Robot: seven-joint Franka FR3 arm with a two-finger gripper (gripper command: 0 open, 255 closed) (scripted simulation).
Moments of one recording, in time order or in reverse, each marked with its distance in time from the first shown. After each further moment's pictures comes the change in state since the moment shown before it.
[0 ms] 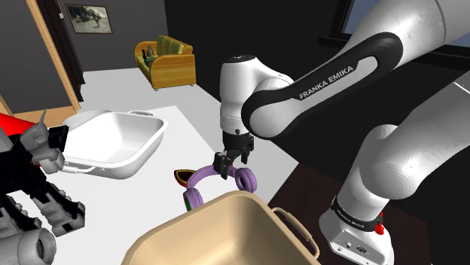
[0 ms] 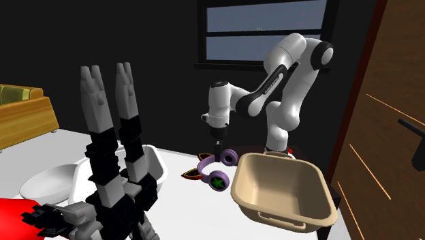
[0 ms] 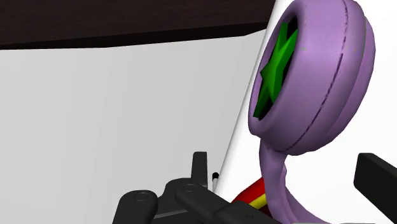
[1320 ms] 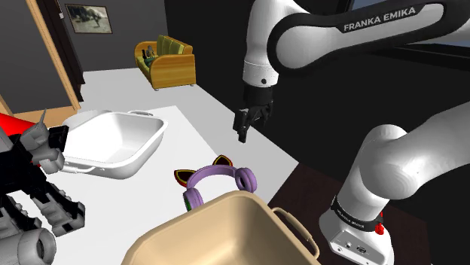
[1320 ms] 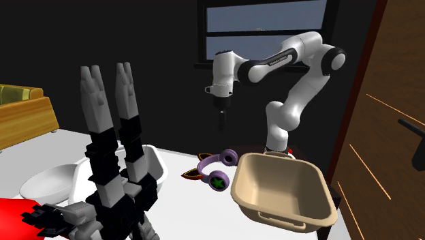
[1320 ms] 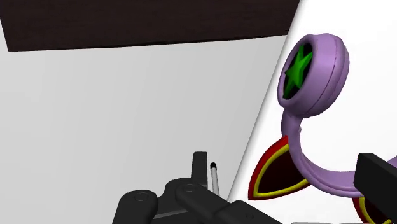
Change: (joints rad) arm 0.008 -0.276 -0.195 0.074 0.010 -0.337 -0.179
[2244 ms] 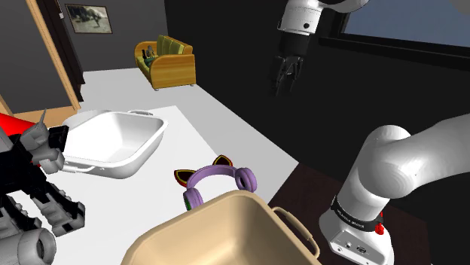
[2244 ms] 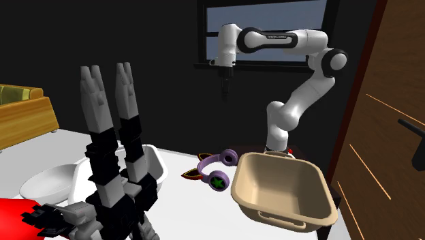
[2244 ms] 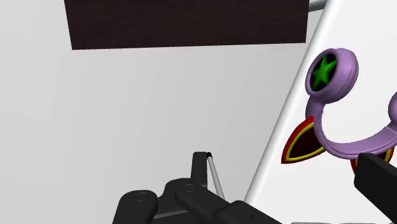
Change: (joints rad) arm -0.063 -0.130 -0.279 0.180 -0.086 -0.309 -0.253
